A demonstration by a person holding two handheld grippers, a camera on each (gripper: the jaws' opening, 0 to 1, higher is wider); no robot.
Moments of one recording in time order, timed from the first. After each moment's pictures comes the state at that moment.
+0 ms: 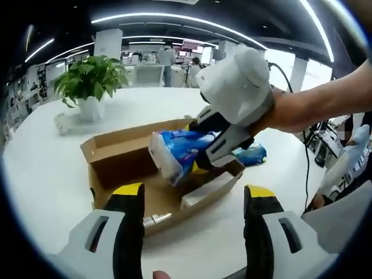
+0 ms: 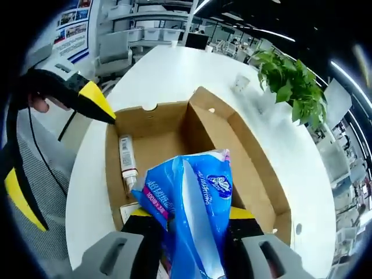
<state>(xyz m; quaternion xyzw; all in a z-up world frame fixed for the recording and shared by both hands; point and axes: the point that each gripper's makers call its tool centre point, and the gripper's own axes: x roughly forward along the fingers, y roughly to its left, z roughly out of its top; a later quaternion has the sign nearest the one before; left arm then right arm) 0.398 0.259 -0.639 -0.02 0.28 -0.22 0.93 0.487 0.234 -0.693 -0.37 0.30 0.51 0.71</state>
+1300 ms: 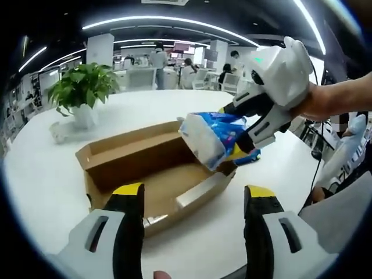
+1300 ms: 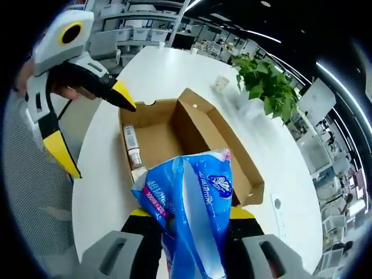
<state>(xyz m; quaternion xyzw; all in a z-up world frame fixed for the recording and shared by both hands) 0.392 0.245 -0.634 0.00 0.28 -0.24 0.93 0.460 0.152 -0.658 -0.39 0.29 0.45 0.75</state>
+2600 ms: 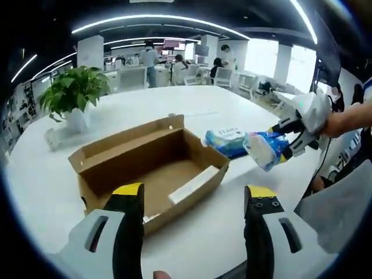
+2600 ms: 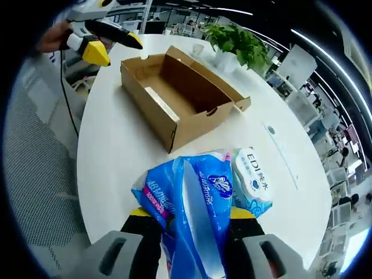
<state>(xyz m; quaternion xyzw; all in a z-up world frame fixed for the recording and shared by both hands) 0.384 0.232 -0.640 0.04 0.28 -0.27 0.92 0.390 -0.003 -0.712 -0.35 0.37 0.37 0.78</state>
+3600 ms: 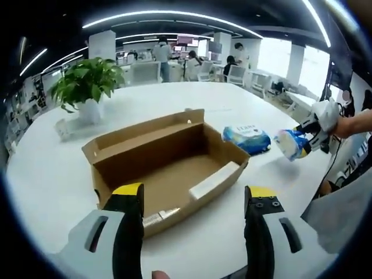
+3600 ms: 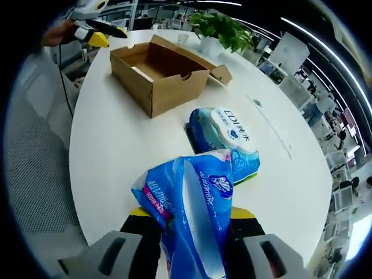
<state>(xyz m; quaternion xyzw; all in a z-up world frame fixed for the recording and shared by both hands) 0.397 0.265 -0.650 0.03 0.30 -0.22 0.93 0.389 -0.081 -0.728 -0.33 0.40 0.34 0.78</state>
